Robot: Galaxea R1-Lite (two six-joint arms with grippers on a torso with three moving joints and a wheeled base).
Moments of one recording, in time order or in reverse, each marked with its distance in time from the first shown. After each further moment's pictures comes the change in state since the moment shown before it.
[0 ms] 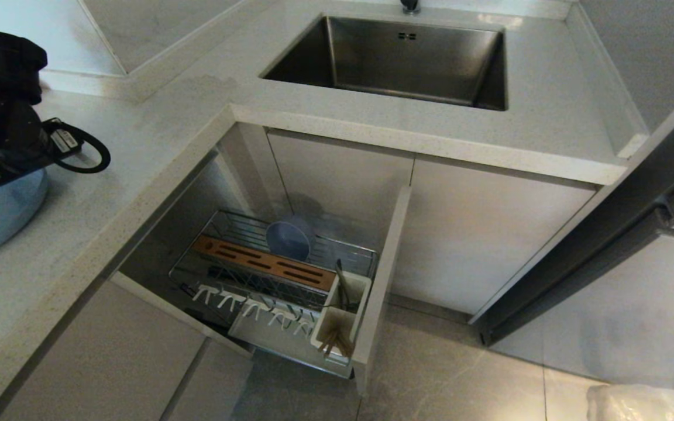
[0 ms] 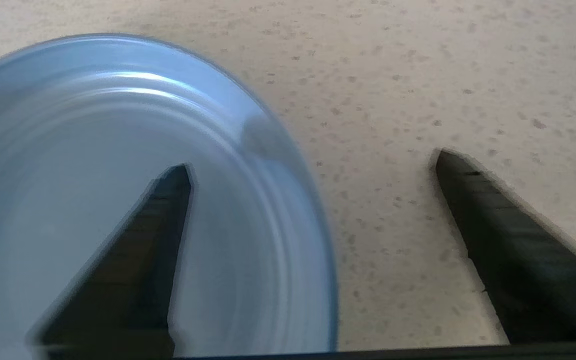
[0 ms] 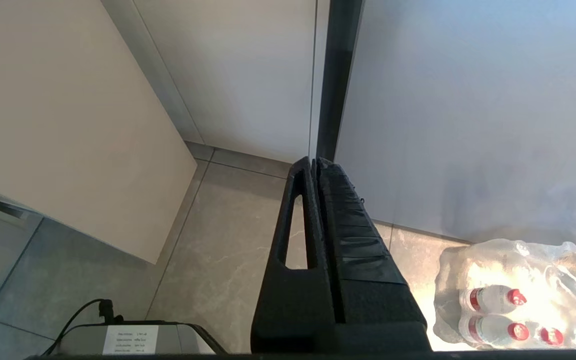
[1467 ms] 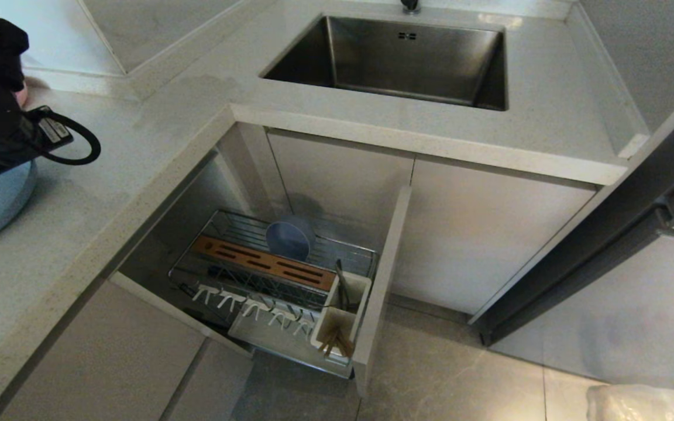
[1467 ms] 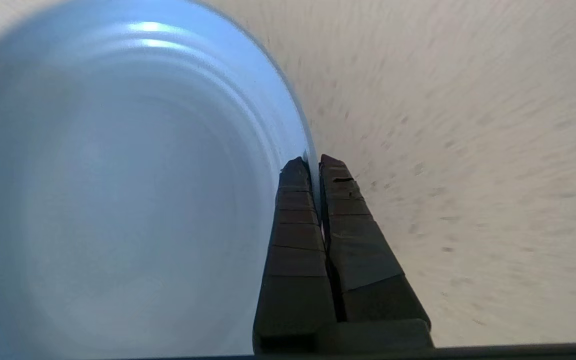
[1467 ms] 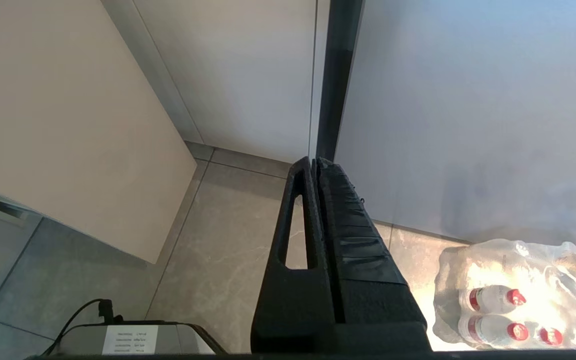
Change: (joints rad) left arm -0.008 -0.076 0.027 -0.011 -0.029 0.001; right arm 0.000 0.000 0.000 0.000 0.000 0.000
